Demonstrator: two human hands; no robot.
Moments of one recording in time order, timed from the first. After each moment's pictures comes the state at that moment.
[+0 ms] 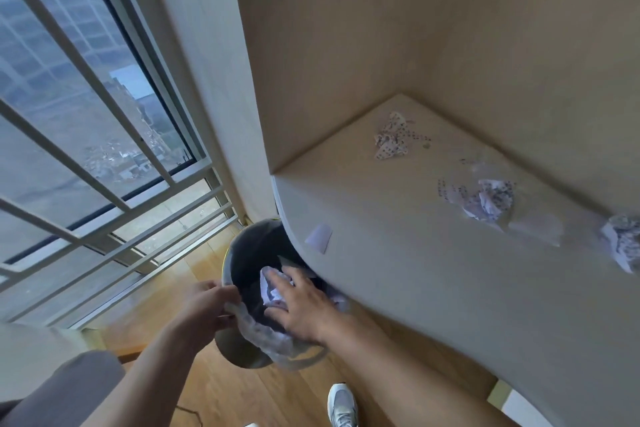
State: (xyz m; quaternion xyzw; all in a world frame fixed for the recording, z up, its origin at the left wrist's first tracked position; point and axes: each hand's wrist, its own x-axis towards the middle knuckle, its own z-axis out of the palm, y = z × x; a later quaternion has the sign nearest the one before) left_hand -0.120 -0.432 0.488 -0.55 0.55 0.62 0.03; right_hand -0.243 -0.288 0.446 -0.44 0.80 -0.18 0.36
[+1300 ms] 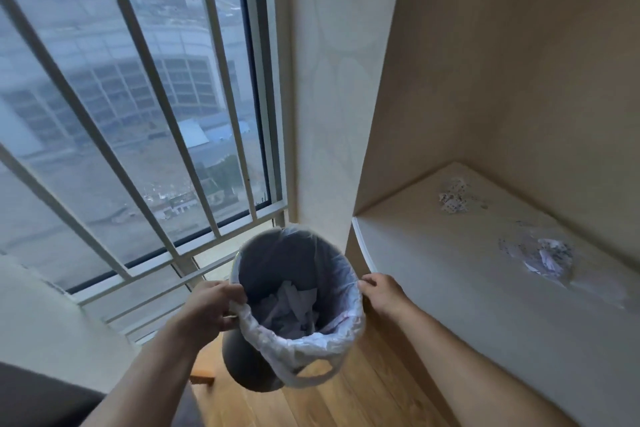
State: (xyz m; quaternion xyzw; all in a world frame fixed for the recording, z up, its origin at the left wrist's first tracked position) left_hand 0.021 -0.526 0.574 -0.54 0.51 0.67 -0.07; right_hand -0.224 -0.333 0.521 -0.22 0.87 -0.29 0.34
